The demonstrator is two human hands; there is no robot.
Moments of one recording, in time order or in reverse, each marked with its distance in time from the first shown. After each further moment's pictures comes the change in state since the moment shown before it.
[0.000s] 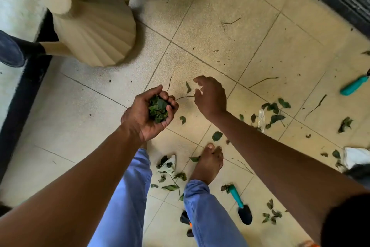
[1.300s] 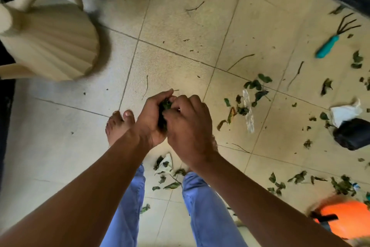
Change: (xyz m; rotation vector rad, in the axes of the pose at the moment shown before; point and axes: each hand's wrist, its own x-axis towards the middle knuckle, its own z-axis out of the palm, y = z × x) left_hand 0.019 -0.052 0.036 0.453 0.179 -0.089; right_hand -0.118 -0.067 -0.054 -0.205 0.140 -0.132
